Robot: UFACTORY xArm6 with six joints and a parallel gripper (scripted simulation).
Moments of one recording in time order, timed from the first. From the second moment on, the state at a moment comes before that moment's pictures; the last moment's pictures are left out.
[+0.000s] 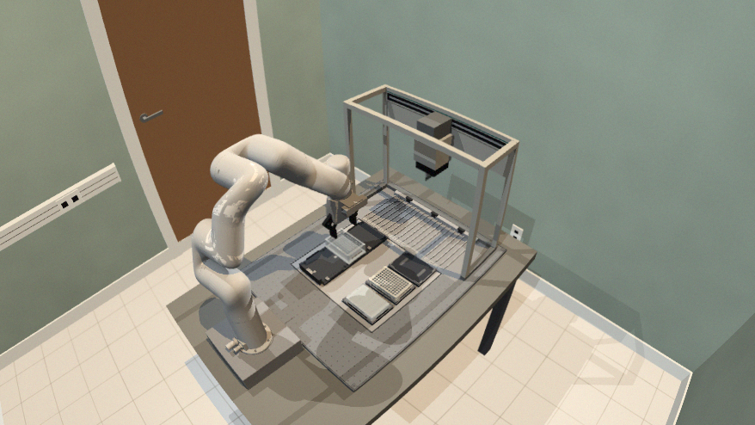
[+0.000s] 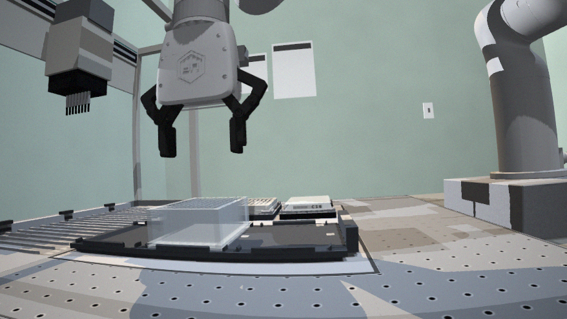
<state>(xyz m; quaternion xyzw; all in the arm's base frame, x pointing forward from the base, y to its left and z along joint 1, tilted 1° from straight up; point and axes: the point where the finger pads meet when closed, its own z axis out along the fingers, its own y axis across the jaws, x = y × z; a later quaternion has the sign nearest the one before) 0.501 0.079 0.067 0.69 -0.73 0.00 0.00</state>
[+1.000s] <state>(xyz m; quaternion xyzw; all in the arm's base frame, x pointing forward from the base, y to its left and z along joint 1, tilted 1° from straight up) 0.500 0.079 0.110 0.69 -0.73 0.00 0.00</state>
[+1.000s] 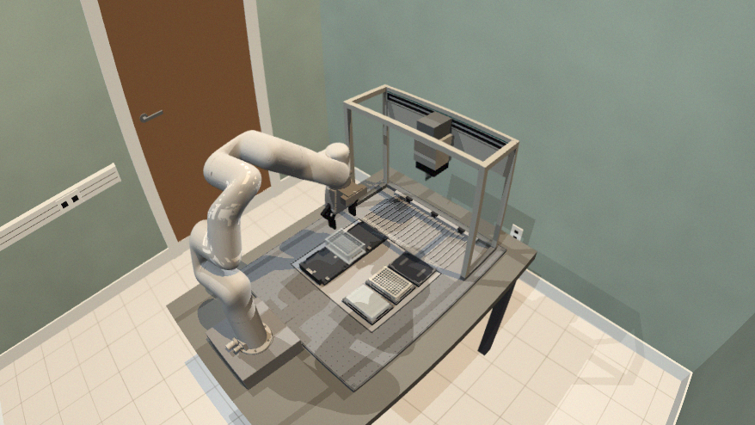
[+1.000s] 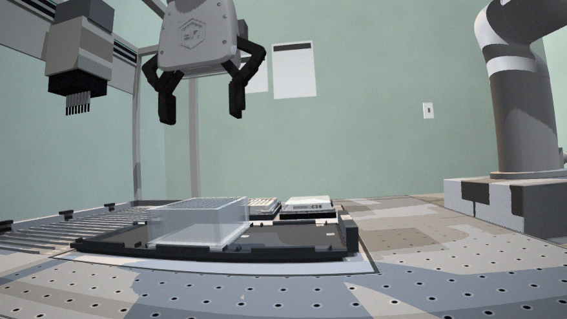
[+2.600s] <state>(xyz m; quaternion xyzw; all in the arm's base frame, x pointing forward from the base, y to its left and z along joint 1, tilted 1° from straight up) 0.437 -0.029 0.105 0.68 -0.73 0.00 0.00</state>
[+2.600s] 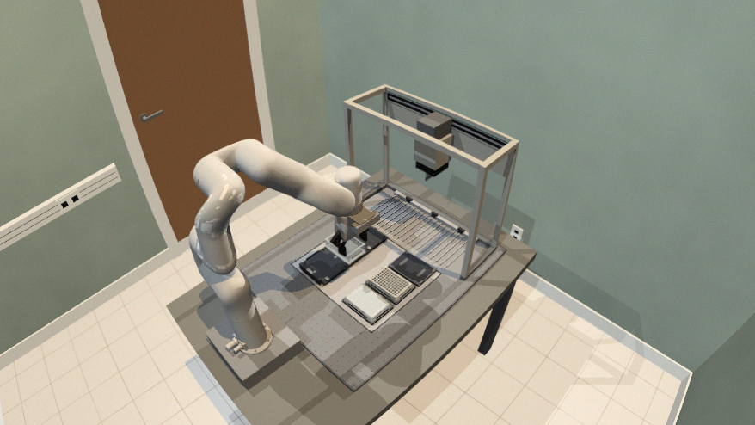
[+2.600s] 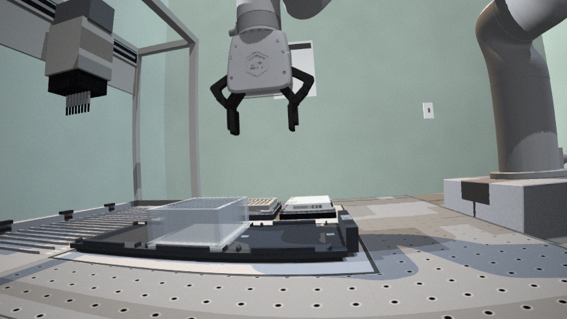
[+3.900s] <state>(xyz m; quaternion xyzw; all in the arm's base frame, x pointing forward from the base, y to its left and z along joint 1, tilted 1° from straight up) 0.369 -0.145 0.091 0.68 -0.73 0.00 0.00</state>
